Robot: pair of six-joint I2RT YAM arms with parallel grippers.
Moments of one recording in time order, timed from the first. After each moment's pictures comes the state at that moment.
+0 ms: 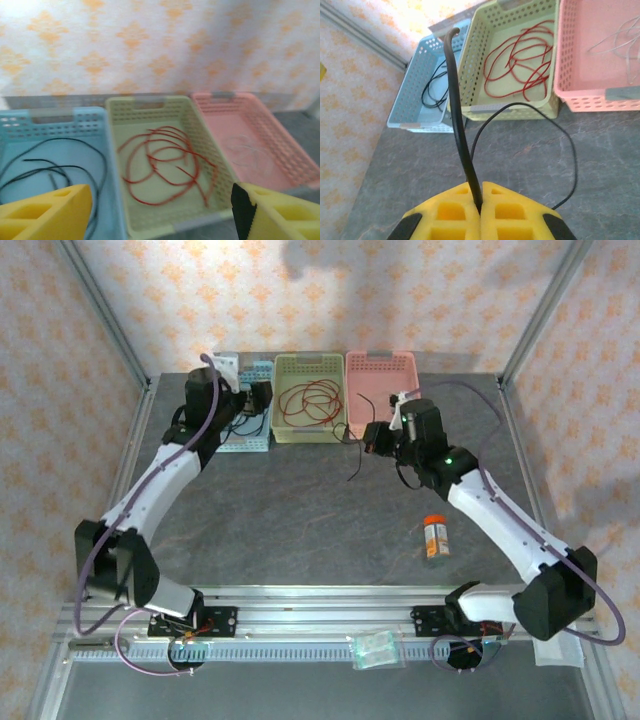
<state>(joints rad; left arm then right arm) -0.20 1.42 1.21 -0.08 0.11 -0.19 0.48 1.29 1.17 -0.39 -0.15 0.59</state>
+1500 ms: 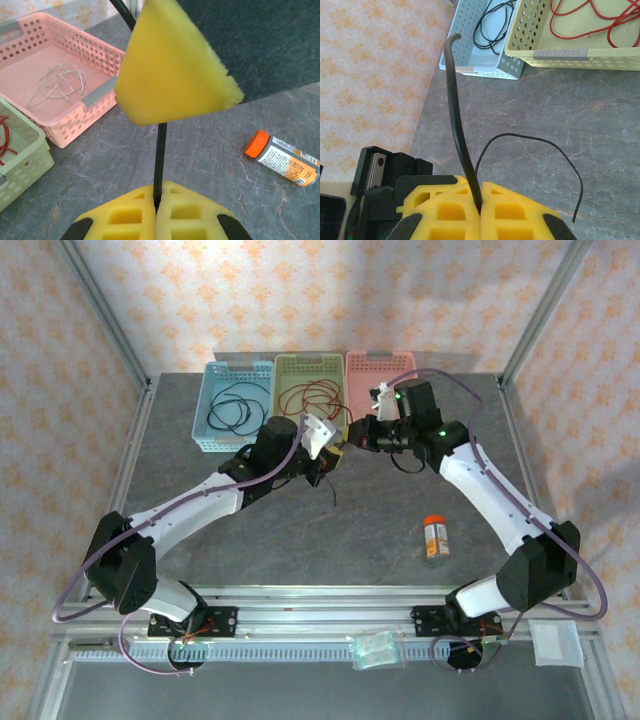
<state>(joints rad) -0.62 1.46 1.07 -0.05 0.32 0.03 0.44 1.44 1.35 -0.56 -0.53 0.56</state>
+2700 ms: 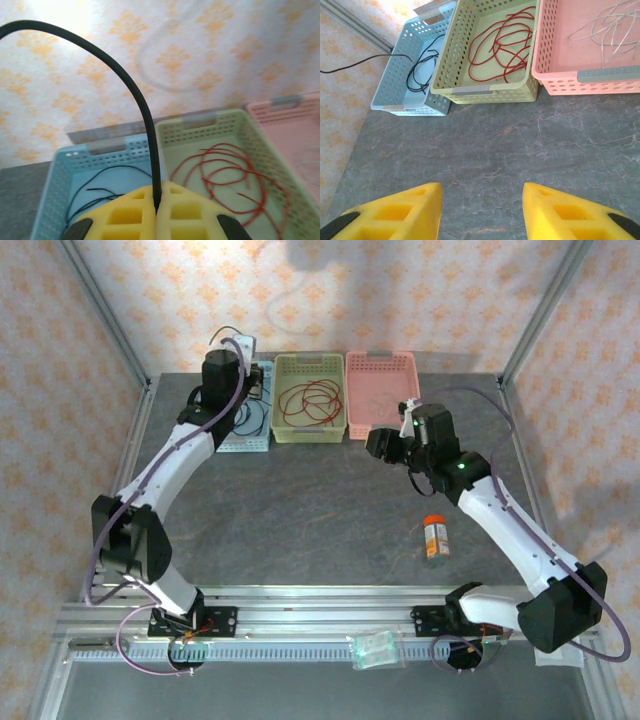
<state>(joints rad) -0.21 1.64 1.46 -0.12 -0.17 0.01 0.44 1.20 1.11 -0.48 -0.15 0.52</state>
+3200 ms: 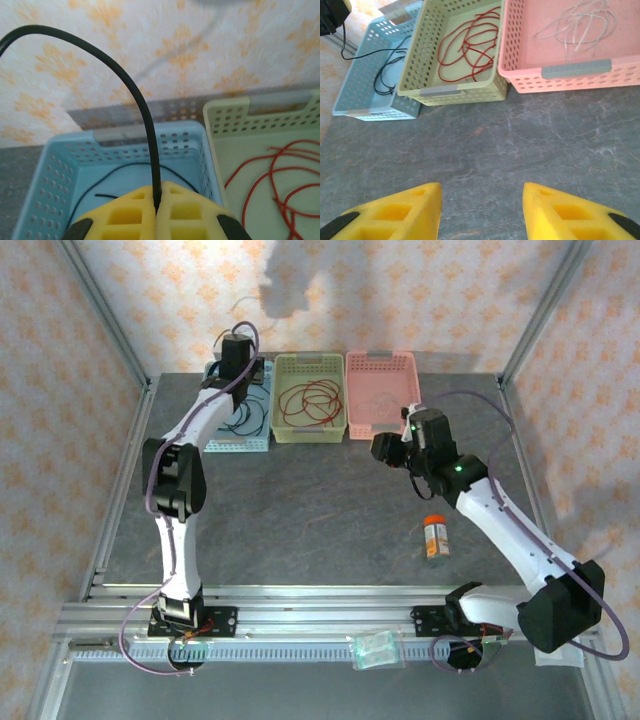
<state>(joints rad) -0.13 2.17 1.90 -0.24 -0.21 0.00 0.44 1.20 1.06 -0.49 -0.05 0.52</state>
